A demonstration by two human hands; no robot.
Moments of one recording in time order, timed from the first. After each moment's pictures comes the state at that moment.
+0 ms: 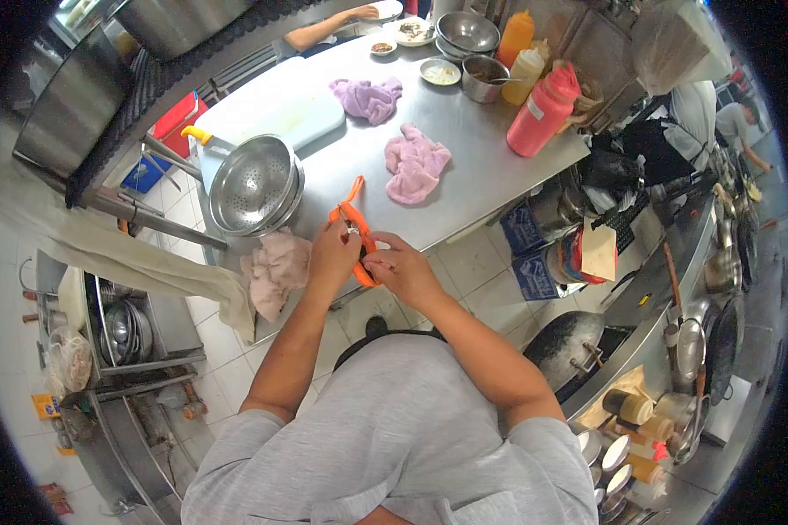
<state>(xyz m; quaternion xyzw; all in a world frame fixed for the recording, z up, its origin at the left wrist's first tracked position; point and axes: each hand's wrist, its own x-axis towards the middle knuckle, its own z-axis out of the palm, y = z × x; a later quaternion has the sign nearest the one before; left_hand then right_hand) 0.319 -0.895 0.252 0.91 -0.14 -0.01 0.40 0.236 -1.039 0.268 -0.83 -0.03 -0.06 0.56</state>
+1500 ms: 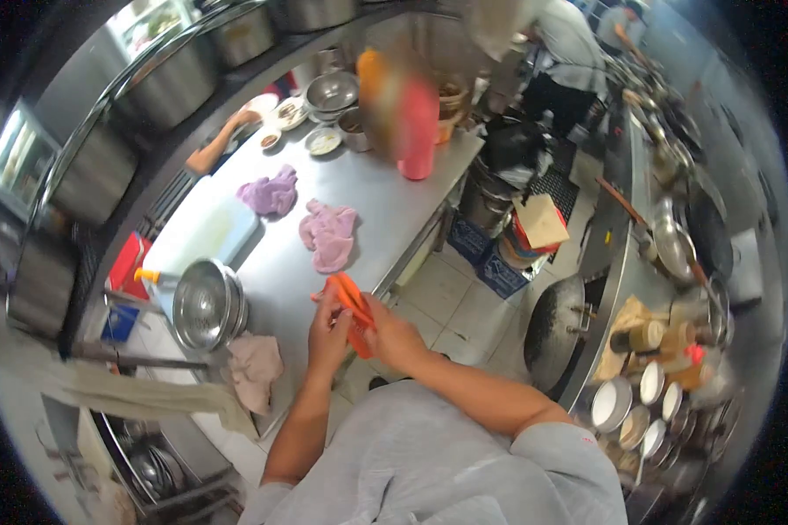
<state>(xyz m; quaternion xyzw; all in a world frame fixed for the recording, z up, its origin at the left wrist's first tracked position) 0.265 -0.951 0.273 0.79 -0.22 -0.15 0.56 0.166 -1.065 0.294 -0.86 0.21 -0.05 0.47</state>
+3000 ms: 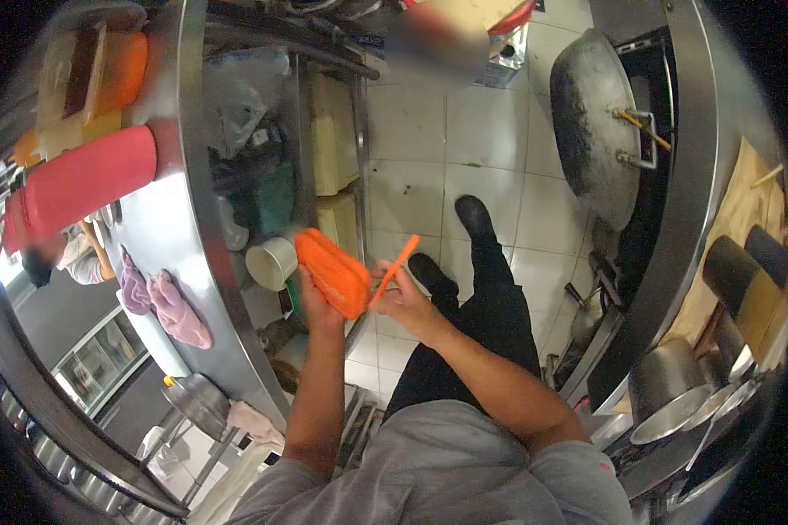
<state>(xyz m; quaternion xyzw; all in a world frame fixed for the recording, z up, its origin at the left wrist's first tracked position) 0.240 -1.131 0.008 0.49 0.19 -0.51 0.68 0.061 -1.198 0.036 -0.19 0.38 -0.14 0.89</state>
